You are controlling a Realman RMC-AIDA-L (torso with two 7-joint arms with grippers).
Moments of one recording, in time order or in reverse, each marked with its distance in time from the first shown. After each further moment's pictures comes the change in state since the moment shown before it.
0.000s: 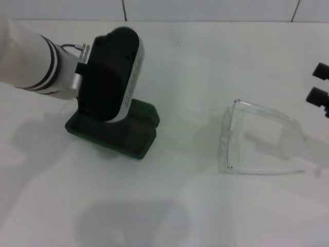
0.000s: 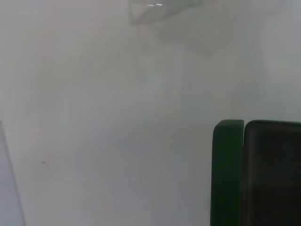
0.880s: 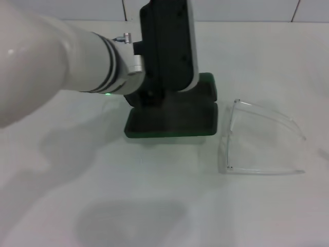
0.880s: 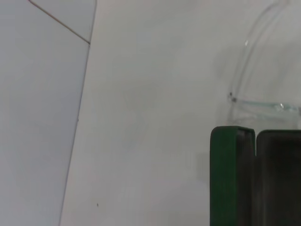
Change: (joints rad) left arm -0.037 -0.003 0.210 0.035 0.014 -0.176 -0.593; right arm -0.224 -0.112 0.289 -0.014 0.009 -0.215 -0.031
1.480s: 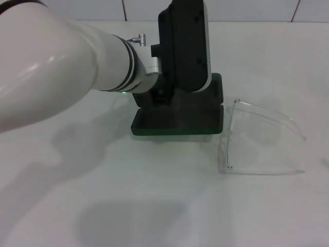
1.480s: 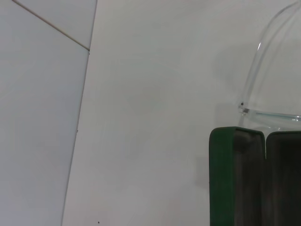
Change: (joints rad) left arm -0.078 0.003 0.049 -0.144 0.002 -0.114 -0.044; right arm -0.032 0.011 0.005 0.005 -0.002 -0.033 -0.016
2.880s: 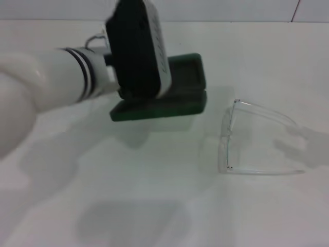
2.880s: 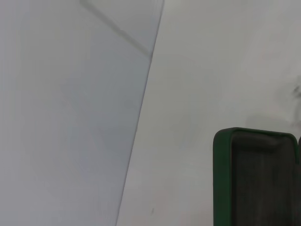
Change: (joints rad) left arm 0.269 0.000 -0.034 0.090 -0.002 -0.286 0.177; right arm 0.177 0.094 -0.276 -0.337 -0.156 0.224 0.531
